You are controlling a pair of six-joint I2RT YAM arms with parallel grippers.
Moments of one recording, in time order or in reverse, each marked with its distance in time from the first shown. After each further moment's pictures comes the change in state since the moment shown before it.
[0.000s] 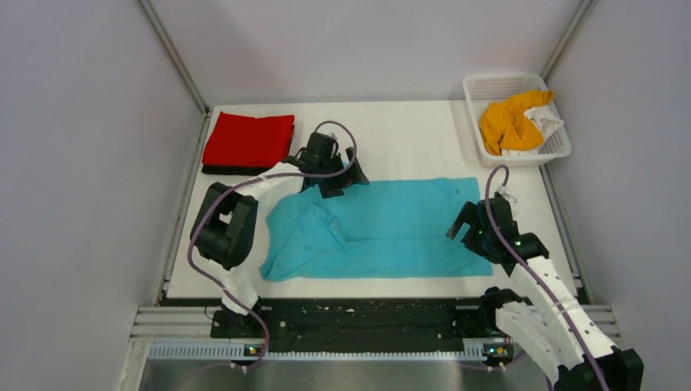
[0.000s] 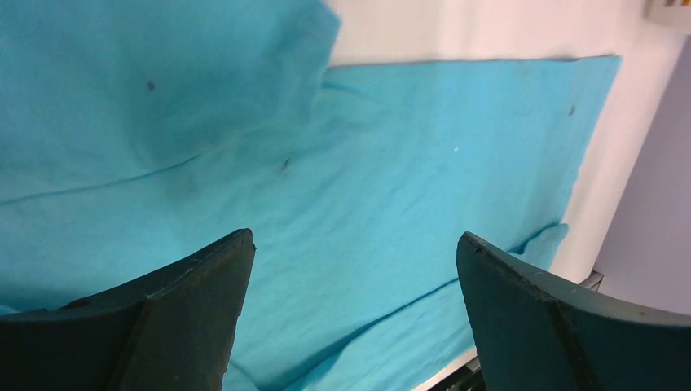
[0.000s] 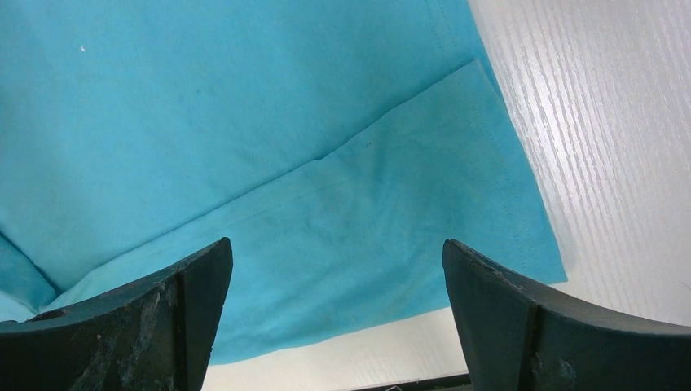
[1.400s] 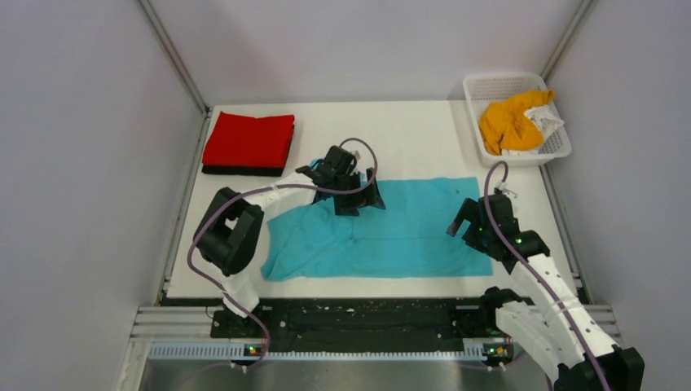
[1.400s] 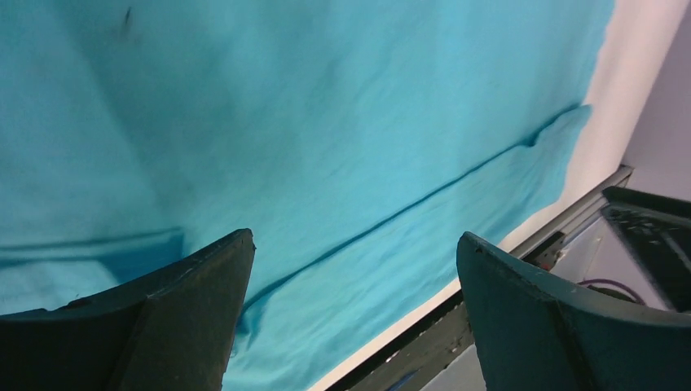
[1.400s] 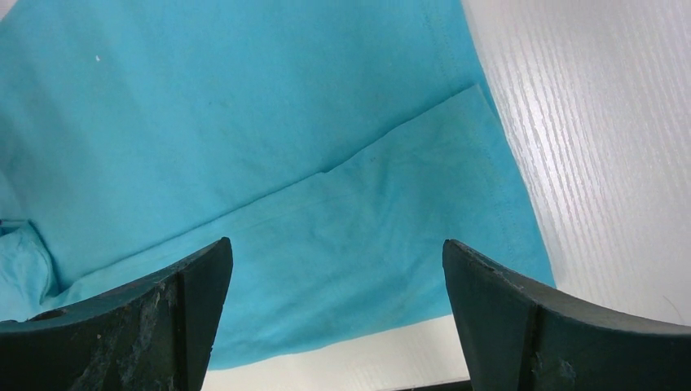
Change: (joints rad) left arm -0.136 -0.035 -0.047 -0.051 0.087 0.033; right arm 0.000 0.010 0.027 0.003 0.008 -0.037
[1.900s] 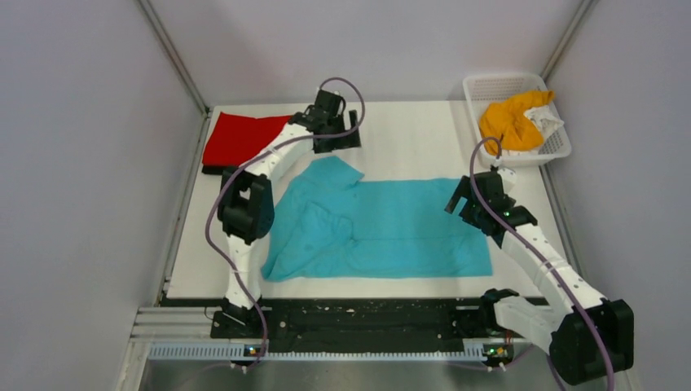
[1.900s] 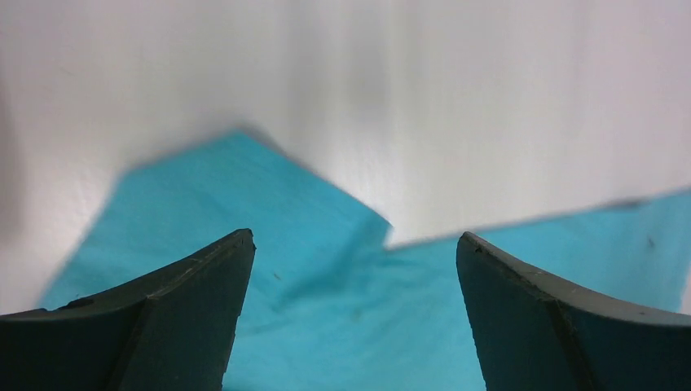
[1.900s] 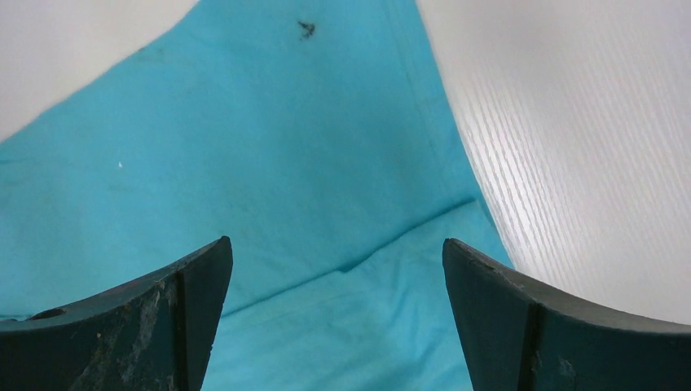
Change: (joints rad) left arm 0.137 0.259 0.629 -0.268 -0.315 0.237; right arm 0.000 0.225 0.107 0.160 0.128 -0.048
